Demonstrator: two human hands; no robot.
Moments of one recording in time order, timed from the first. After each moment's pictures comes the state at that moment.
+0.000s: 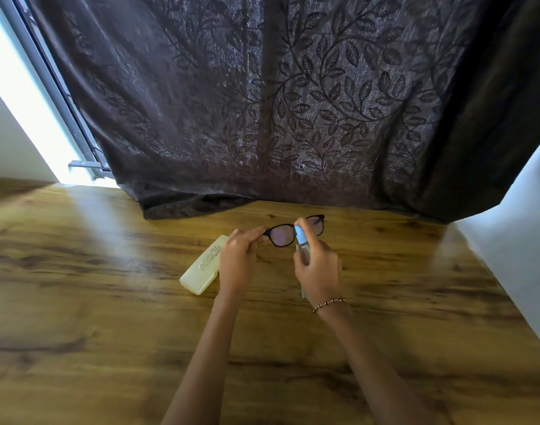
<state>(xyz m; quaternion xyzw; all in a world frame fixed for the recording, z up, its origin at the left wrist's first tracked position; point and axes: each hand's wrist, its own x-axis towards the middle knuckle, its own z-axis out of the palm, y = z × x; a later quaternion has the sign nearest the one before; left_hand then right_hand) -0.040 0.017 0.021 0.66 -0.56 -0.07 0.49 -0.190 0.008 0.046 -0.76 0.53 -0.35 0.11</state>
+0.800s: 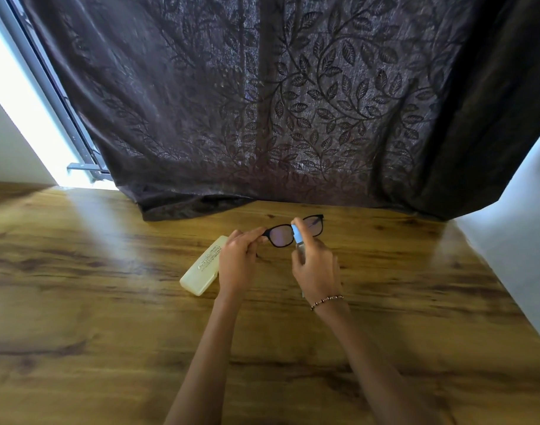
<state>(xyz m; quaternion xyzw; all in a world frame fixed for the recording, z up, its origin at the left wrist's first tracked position) -0.040 0.018 0.020 0.67 -0.55 -0.08 0.49 -0.185 0.004 0.040 -0.76 0.55 -0.32 0.10</state>
